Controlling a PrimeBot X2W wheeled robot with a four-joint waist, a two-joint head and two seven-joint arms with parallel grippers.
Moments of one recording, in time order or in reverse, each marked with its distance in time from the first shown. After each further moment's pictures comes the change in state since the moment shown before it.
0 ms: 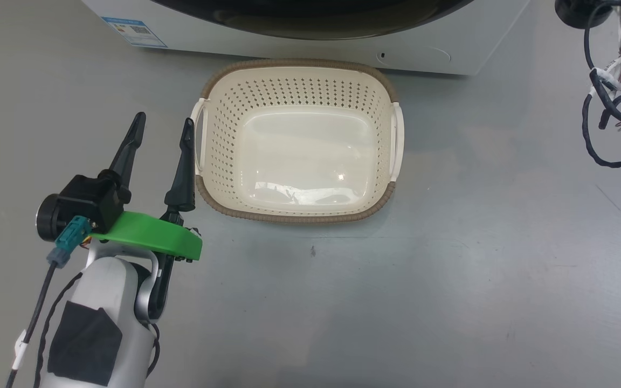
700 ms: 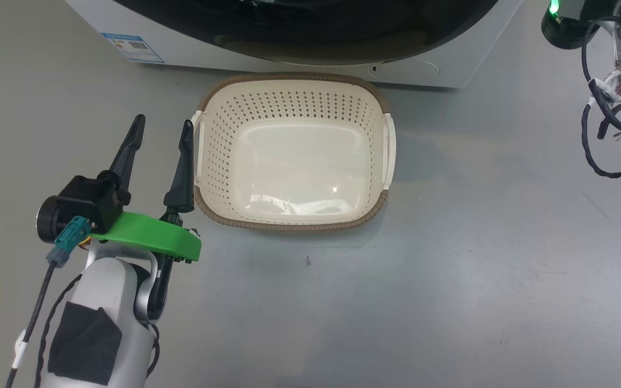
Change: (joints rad) left arm -0.001 -0.005 0.009 0.015 0.002 -0.008 0.000; right arm 0.007 -0.014 0.015 0.055 0.047 0.042 0.150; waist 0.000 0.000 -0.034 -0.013
